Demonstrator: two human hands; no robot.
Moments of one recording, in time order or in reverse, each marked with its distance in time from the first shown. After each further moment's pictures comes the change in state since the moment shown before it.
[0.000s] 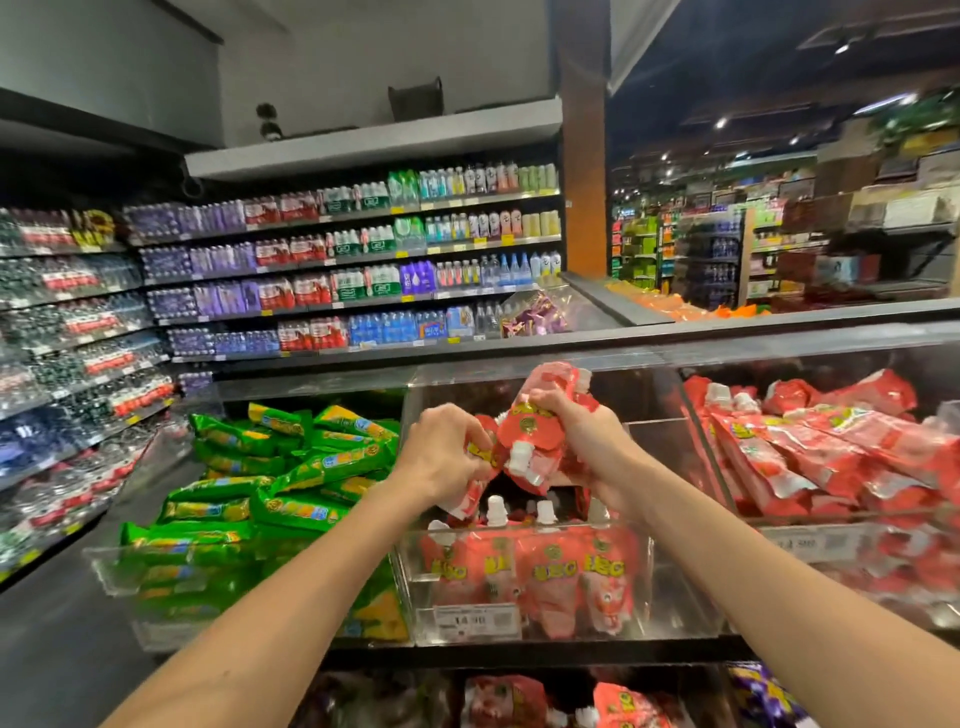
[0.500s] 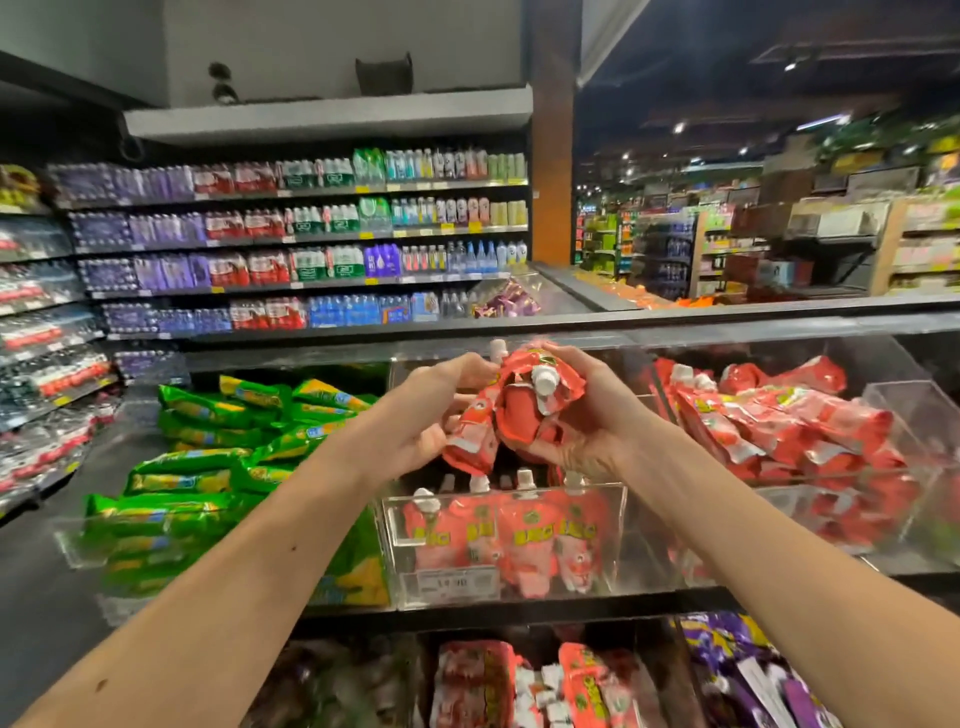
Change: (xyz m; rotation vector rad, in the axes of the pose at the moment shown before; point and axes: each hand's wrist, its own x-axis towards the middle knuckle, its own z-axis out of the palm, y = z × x) left_hand -0.028 0.032 -0.053 -1.219 -0.368 -0.392; right_hand -0.049 -0.036 -0.004 0.348 -0.181 0.330
